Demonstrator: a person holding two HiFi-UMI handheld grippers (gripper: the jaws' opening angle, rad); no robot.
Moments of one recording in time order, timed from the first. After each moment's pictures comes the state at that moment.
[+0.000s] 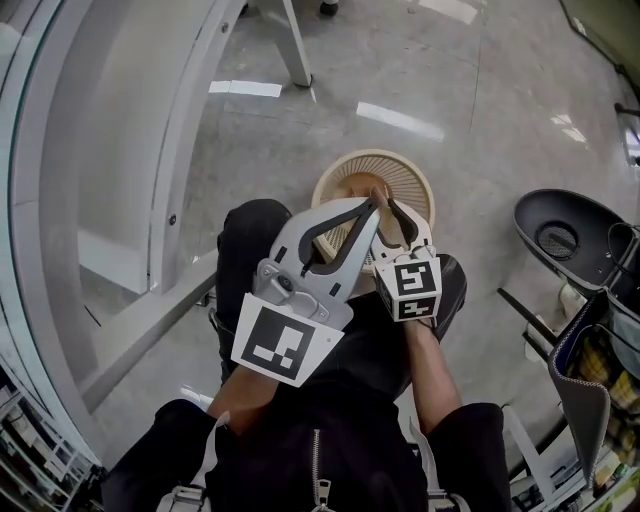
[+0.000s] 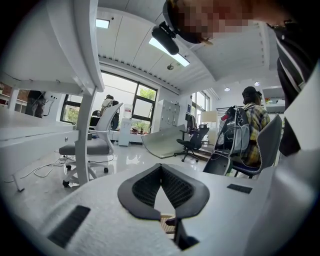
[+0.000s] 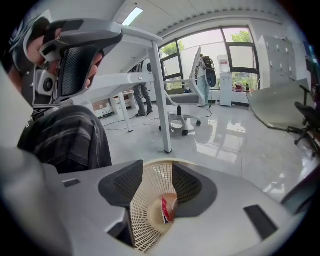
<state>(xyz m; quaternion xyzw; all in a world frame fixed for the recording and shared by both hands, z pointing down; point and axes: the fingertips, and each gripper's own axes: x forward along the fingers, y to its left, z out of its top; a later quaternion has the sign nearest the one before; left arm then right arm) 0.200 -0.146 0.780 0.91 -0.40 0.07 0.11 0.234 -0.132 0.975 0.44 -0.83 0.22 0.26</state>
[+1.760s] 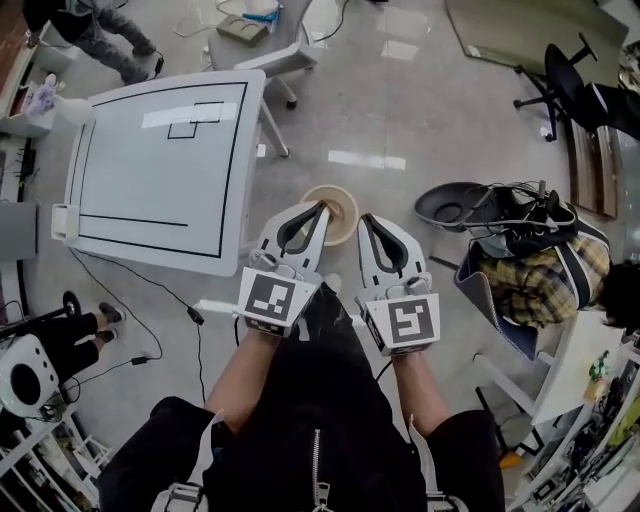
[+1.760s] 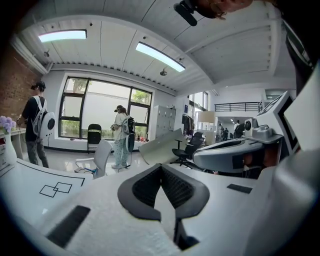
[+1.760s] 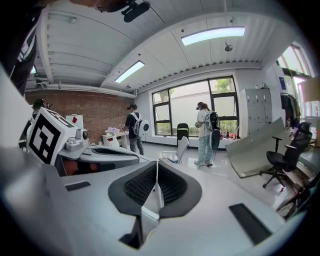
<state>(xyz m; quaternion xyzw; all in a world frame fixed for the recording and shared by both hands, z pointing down) 0.209 -0.085 0.288 0.90 -0.40 0.09 0.11 0.264 -0.064 0.271 0.53 -0.83 0.11 0.12</state>
